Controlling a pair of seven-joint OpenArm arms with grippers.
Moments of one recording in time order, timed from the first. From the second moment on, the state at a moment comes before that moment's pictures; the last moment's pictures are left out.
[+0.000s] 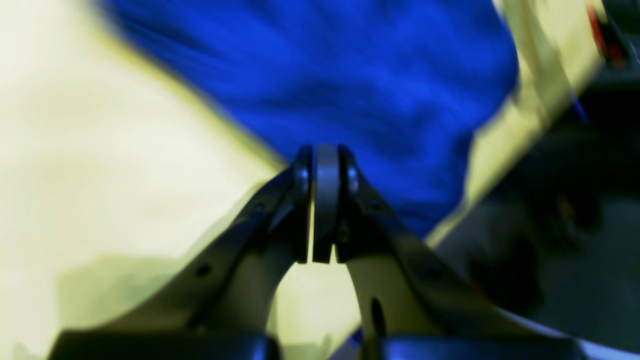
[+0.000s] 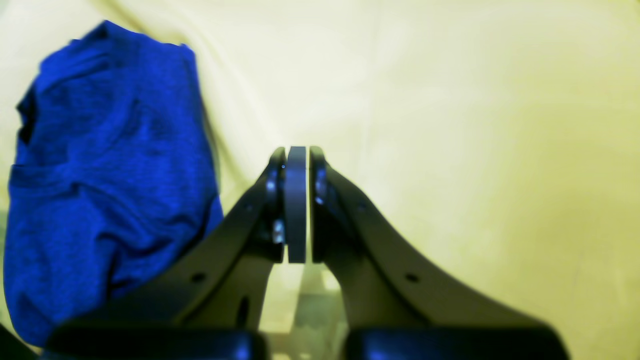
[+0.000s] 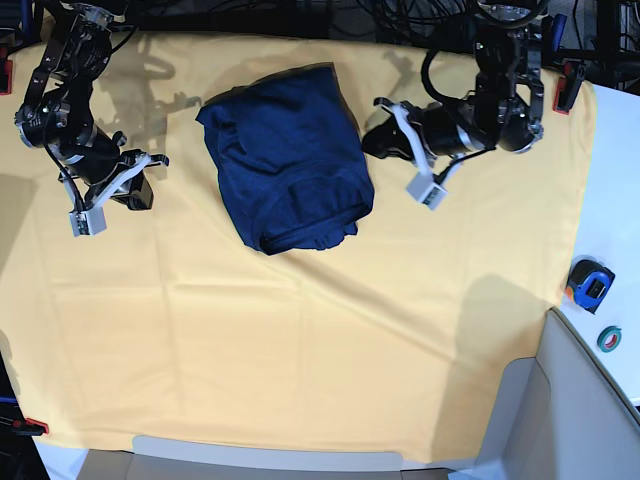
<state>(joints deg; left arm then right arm) 10.5 -12.6 -4.3 107.8 -48.2 -23.1 70.7 -8.8 12.5 24.6 110.5 37.7 22.7 -67.7</state>
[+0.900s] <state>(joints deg) 54.6 -8.3 -34.1 110.1 -57.8 -23.1 58.4 -45.1 7.5 25.3 112.3 10.4 18.2 -47.3</state>
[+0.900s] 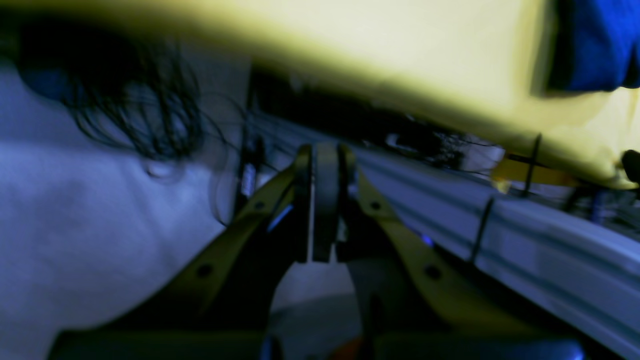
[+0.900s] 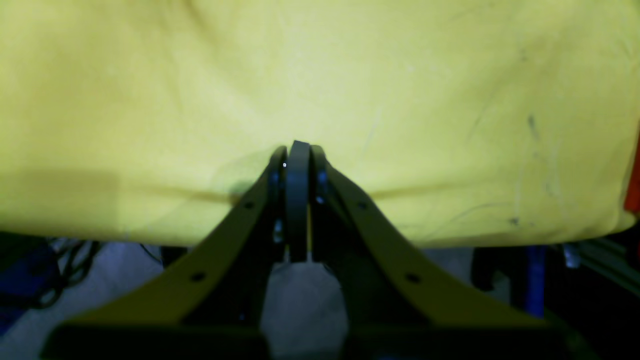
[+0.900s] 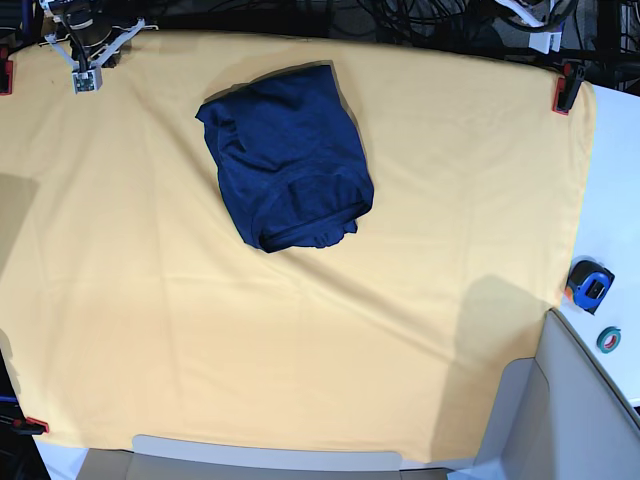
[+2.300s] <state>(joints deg) 45.0 -7.6 -26.6 77.0 -47.5 -23.4 49.0 -55.1 0.3 20.3 81.3 10.0 22.1 -45.3</state>
